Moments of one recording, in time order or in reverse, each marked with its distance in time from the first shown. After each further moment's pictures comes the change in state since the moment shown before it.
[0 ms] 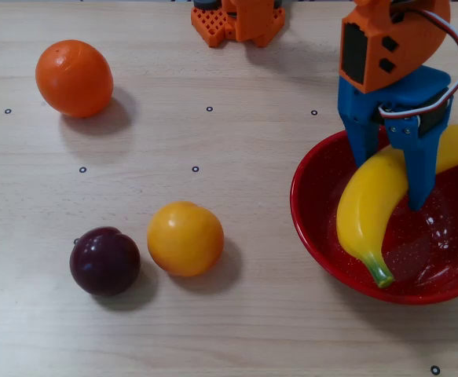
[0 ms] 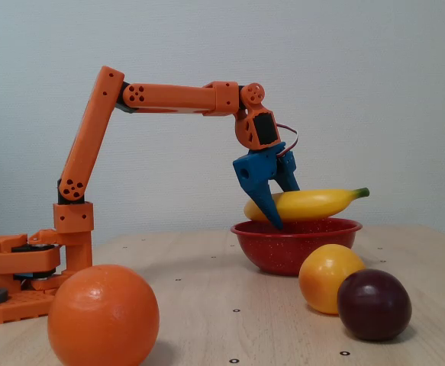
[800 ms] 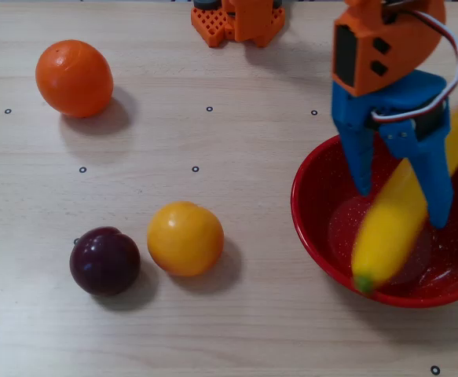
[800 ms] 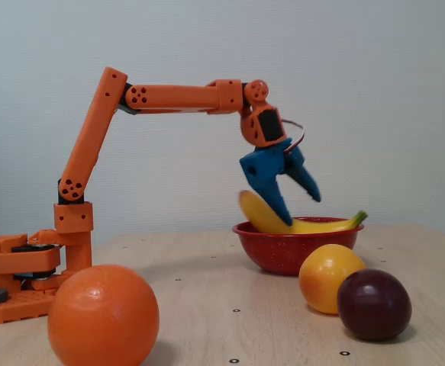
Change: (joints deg) arm 2.5 -1.9 -4.0 -0.1 -1.8
